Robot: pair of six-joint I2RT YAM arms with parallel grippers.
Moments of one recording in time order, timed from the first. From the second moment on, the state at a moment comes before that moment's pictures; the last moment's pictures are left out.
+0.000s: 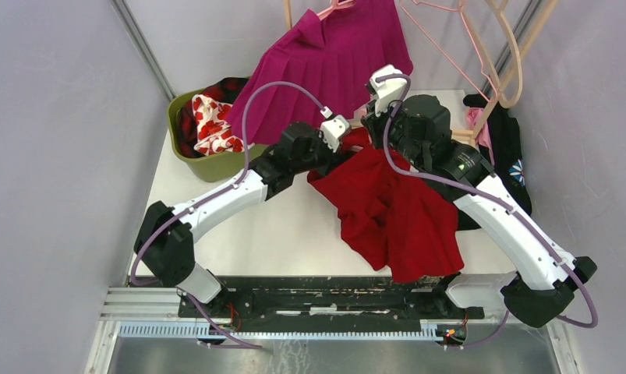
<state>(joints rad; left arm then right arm) -0.74 1.55 1.21 -0.03 0.19 0.09 0.70 1.26 1.54 -0.51 0.20 -0.08</state>
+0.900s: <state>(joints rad) -0.76 1.34 1.39 -0.09 0.15 0.19 0.70 1.28 1.53 -0.39 0.13 -0.04</state>
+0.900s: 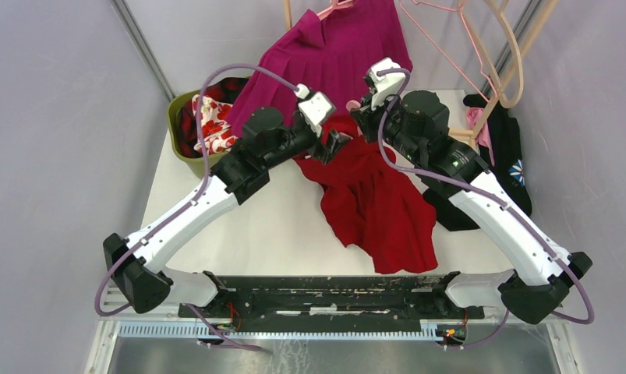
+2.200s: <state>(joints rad) -0.71 1.32 1.25 0.10 0.72 -0.04 0.70 1.29 1.57 -0.44 0.10 -0.07</state>
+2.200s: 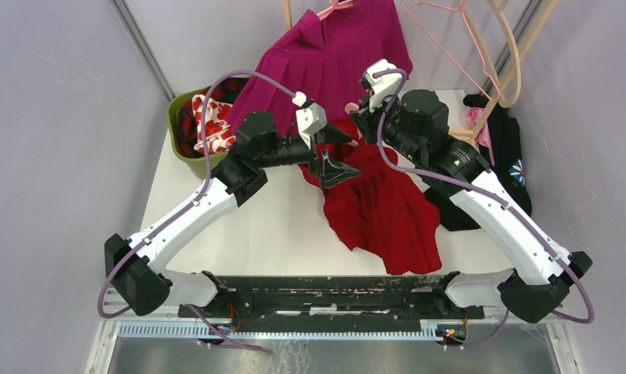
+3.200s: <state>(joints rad) -0.72 1.51 1.29 0.10 0.76 -0.12 0.70 1.29 1.57 -0.44 0.12 -0.08</state>
